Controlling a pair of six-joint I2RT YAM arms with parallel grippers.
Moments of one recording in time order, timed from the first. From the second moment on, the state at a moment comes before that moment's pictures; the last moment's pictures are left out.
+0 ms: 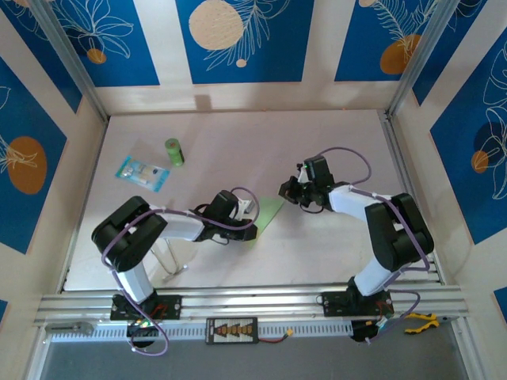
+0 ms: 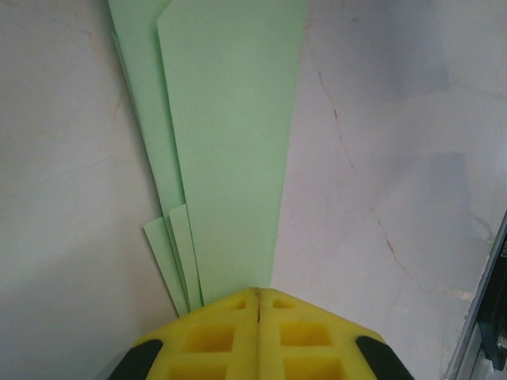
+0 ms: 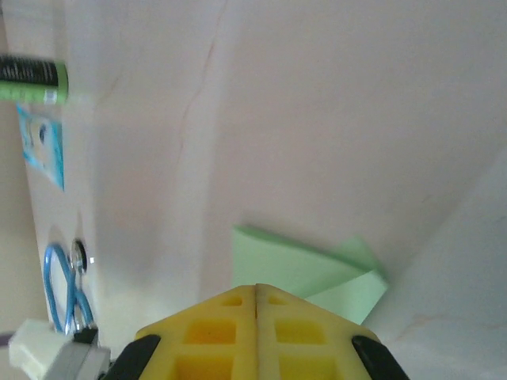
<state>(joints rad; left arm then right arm) -0.76 1.74 0.69 0.19 0.49 -0.60 0.36 1.62 0.80 -0.04 -0.46 0.79</state>
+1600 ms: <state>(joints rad) -0.77 1.76 0.82 -0.05 0.47 -0.57 0.40 1.76 0.79 -0.01 -0.47 0.79</state>
